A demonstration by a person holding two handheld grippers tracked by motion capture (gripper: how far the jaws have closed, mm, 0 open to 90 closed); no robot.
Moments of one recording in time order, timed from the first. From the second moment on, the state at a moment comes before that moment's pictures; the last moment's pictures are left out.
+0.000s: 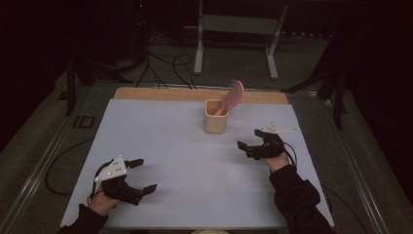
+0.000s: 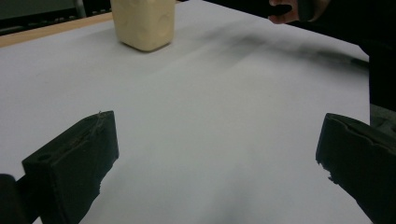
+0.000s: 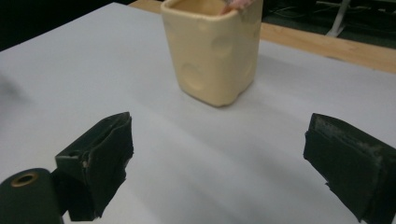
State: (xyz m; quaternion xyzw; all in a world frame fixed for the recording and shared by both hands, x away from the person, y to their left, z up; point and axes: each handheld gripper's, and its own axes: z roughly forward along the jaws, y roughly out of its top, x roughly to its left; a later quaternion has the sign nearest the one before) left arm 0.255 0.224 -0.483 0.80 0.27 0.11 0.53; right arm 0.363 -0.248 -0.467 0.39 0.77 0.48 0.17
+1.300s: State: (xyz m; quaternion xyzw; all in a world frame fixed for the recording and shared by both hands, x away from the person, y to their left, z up) left arm 0.255 0.226 -0.483 0.79 0.27 0.11 0.53; right arm 0.274 -0.292 -0.491 0.39 0.77 0.48 0.17
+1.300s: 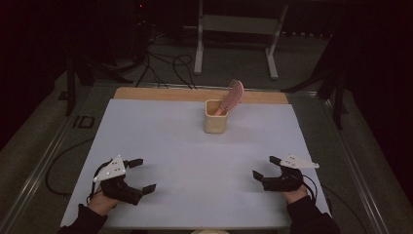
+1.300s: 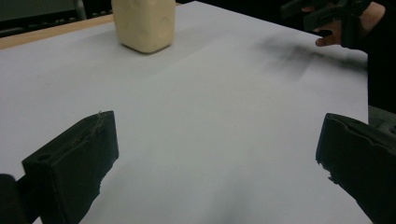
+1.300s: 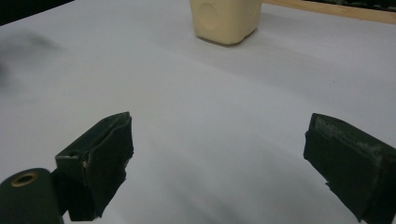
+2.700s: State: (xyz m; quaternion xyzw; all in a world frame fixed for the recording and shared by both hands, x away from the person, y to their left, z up) left arm 0.255 0.225 -0.484 0.80 0.27 0.11 0.53; right arm 0.257 -0.301 -0.511 0.38 0.78 0.46 0.19
